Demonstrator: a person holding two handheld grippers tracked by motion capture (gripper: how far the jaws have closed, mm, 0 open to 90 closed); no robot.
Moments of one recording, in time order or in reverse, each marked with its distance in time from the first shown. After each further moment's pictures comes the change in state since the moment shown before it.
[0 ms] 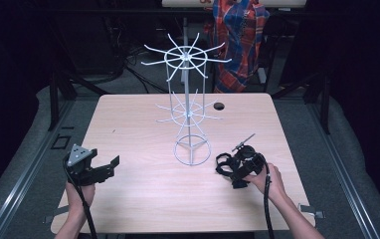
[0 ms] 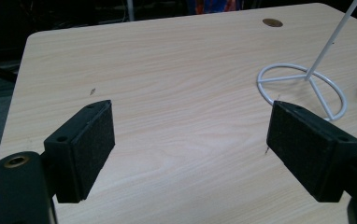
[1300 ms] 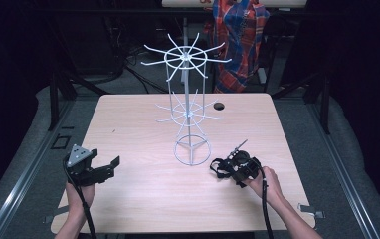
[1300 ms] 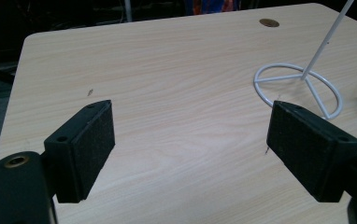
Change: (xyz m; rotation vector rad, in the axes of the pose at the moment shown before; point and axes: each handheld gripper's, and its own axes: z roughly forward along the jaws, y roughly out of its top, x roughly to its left) left arm -0.001 0.000 -0.001 0.001 -0.006 0.002; right arm 0.013 -0.004 0.011 0.043 -0.072 -0.095
